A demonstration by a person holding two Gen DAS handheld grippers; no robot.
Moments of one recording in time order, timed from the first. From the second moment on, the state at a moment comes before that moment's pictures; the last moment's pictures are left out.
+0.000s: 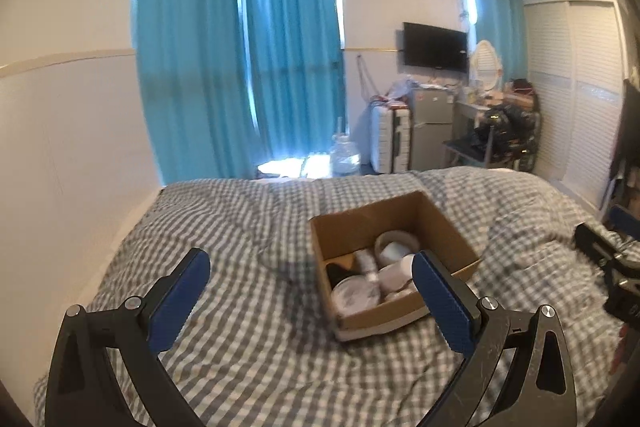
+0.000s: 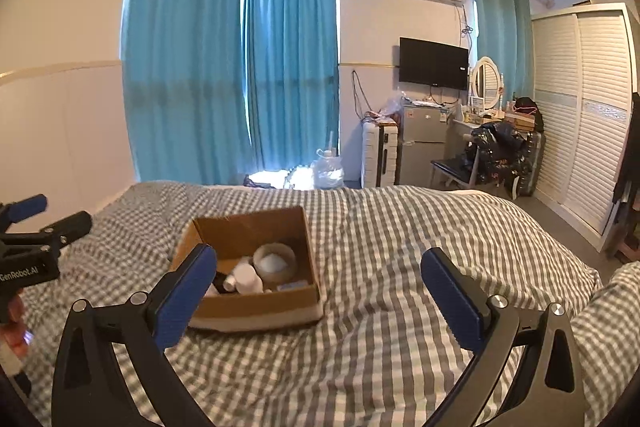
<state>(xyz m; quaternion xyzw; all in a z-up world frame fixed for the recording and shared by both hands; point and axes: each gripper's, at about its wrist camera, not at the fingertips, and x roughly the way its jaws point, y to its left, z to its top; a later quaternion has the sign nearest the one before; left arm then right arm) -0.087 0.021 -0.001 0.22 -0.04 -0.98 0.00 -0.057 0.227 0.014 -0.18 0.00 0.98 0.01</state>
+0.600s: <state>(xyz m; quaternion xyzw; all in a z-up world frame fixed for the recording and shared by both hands) -0.076 0.016 -0.018 0.24 -0.02 -0.97 0.00 -0.061 0.206 -0.007 -0.20 -0.03 0.98 0.00</state>
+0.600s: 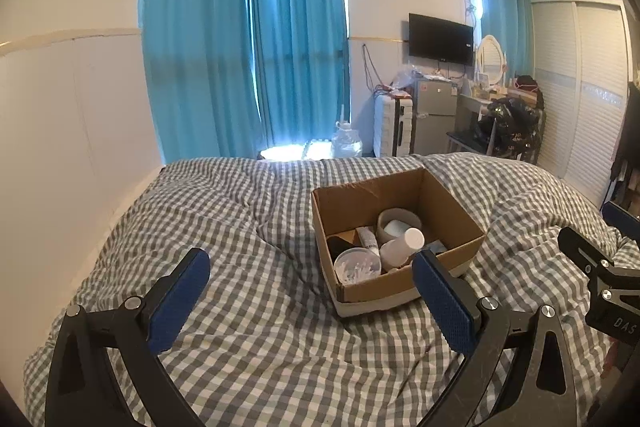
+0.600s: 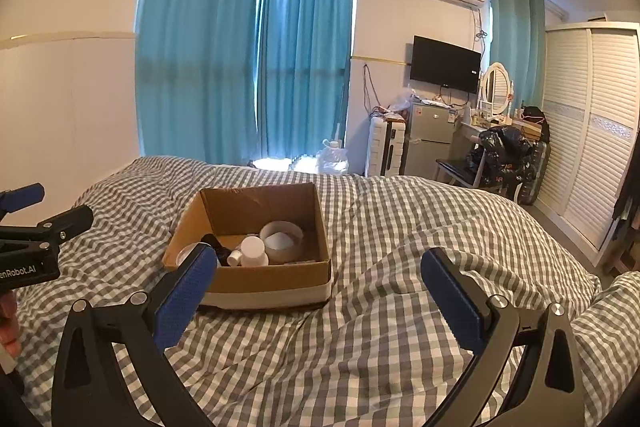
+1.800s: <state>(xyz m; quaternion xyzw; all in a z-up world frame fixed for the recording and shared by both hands) -0.081 0.019 -0.019 0.24 -0.04 -0.97 -0.01 -0.064 0.205 -0.013 -0.21 -0.03 0.98 0.00</state>
